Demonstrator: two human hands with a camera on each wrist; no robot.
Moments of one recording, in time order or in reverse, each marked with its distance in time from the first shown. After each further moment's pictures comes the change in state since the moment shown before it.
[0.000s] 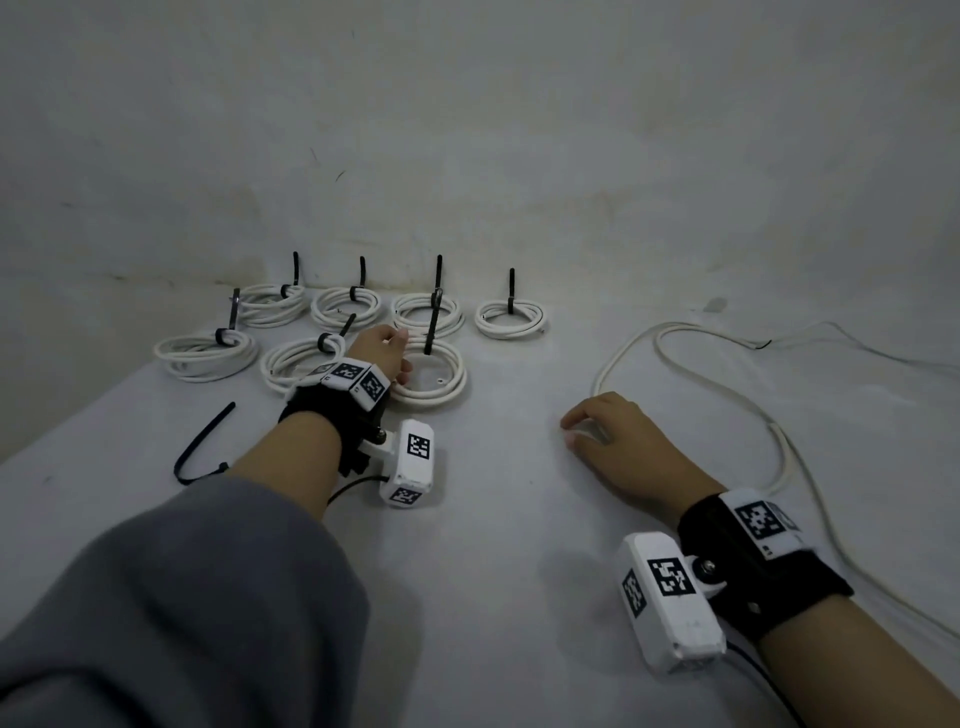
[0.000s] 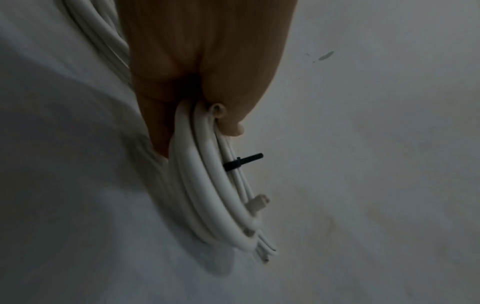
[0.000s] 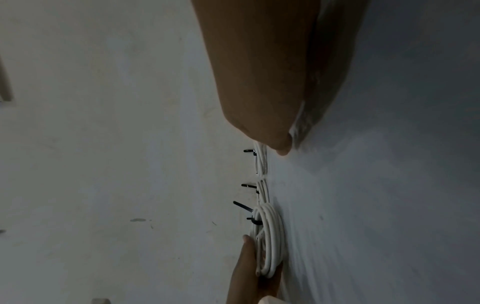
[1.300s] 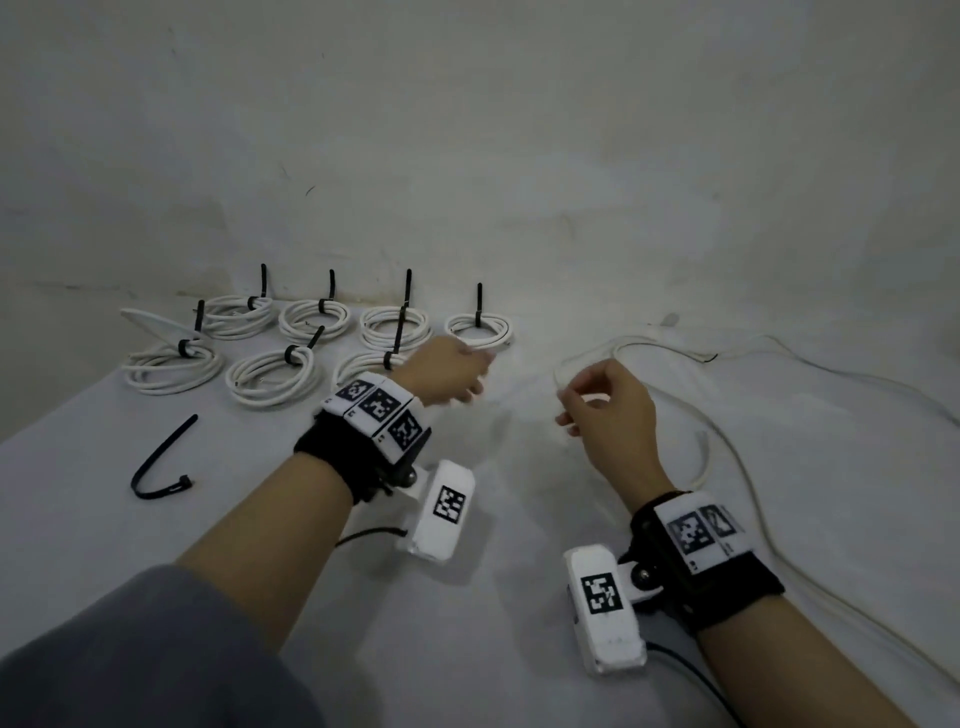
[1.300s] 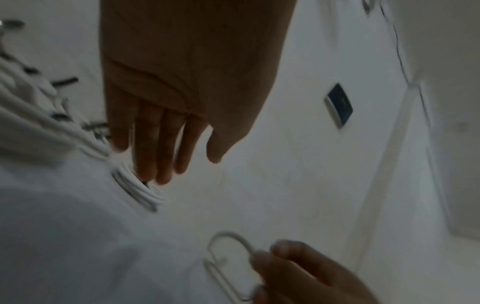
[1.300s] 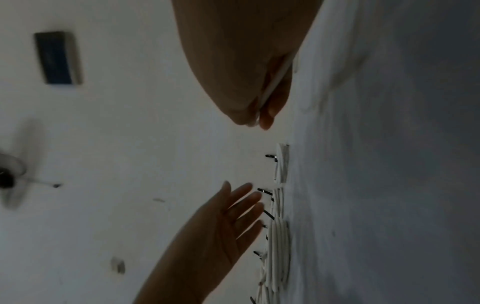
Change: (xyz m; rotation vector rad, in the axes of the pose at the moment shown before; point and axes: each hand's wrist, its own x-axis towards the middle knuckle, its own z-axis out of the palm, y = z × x) left_hand -0.070 0.077 0.046 0.208 -0.390 0.128; right_hand -0.005 -0.024 -0.016 0.577 0.558 0.140
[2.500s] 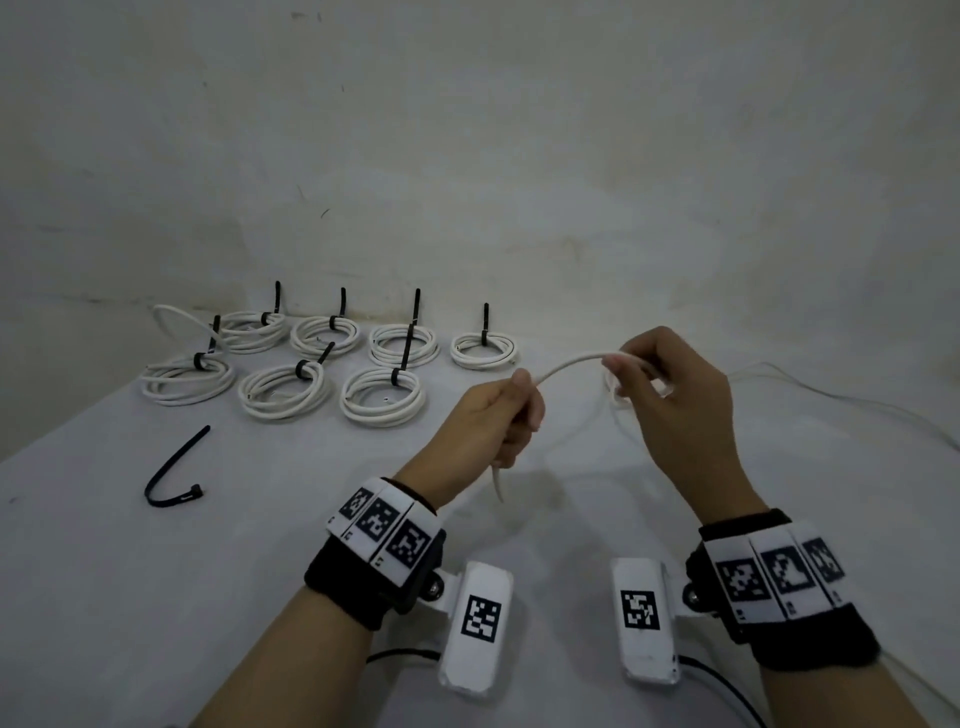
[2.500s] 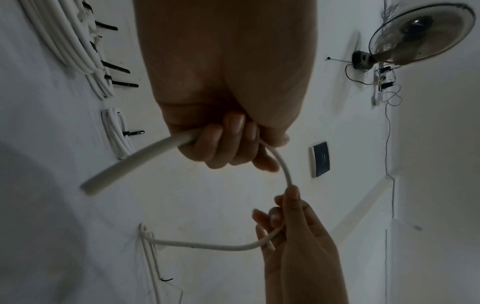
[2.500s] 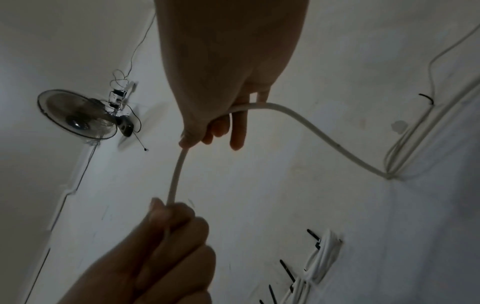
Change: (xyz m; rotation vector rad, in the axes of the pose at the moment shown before) left_hand -0.072 0.014 0.035 -0.646 -0.113 0.371; right_hand -0.003 -0.052 -0.047 -0.210 0.015 -0.566
